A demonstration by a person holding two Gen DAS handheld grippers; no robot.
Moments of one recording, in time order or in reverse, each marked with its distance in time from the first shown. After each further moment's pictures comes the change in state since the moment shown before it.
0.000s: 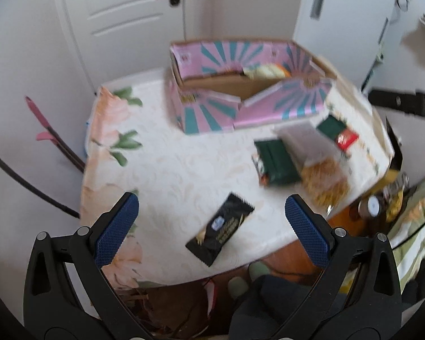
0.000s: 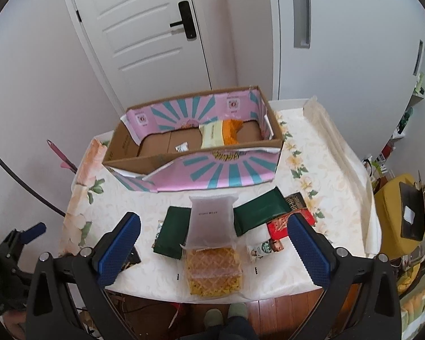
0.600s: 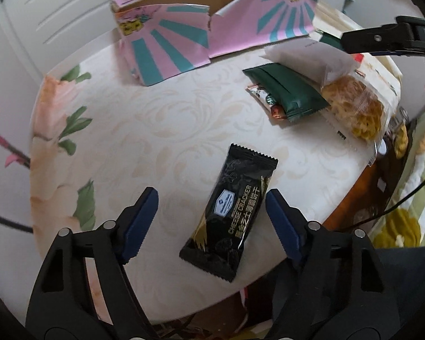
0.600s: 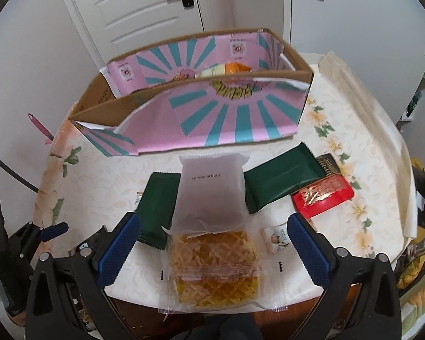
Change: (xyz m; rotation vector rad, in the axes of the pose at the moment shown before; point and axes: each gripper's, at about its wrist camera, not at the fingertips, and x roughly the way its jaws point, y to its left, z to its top) left arm 0.095 -0.005 -0.039 0.260 0.114 -0.071; right arm 0.088 0.004 -0.040 0.011 0.111 -0.010
